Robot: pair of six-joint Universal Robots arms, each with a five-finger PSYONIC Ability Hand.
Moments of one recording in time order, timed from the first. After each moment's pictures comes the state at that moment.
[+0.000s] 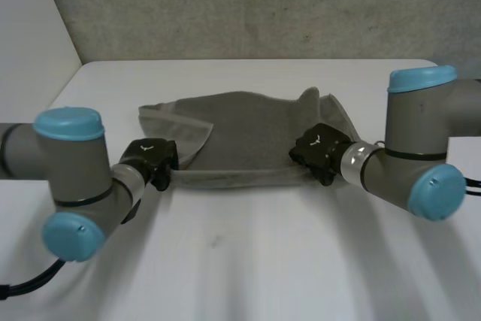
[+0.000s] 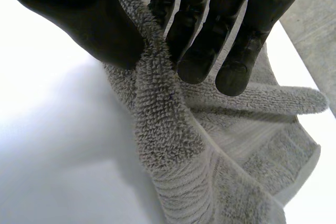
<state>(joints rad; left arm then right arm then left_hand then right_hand) 4.32 -2.15 -1.50 3.22 -1.54 3.27 1.97 -0.86 1.14 0.30 1.26 2.30 1.19 1.22 1.22 1.22 1.03 1.30 1.31 1.32 1.33 1.16</state>
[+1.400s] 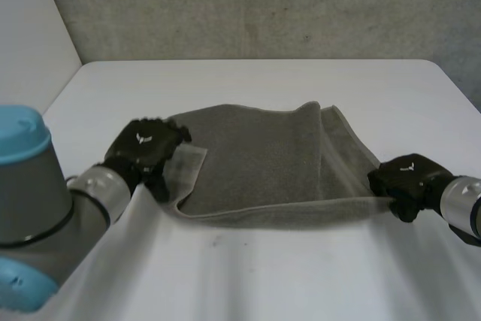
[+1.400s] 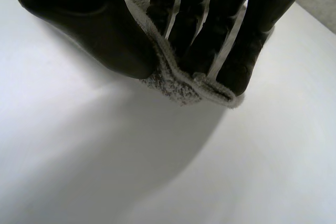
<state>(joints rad) 4.28 -1.81 -1.72 3.25 -1.46 3.40 1.62 -1.30 1.73 0.26 1.18 2.44 0.35 0.35 0.35 0.35 0.17 1.32 1.32 1.33 1.34 1.17</state>
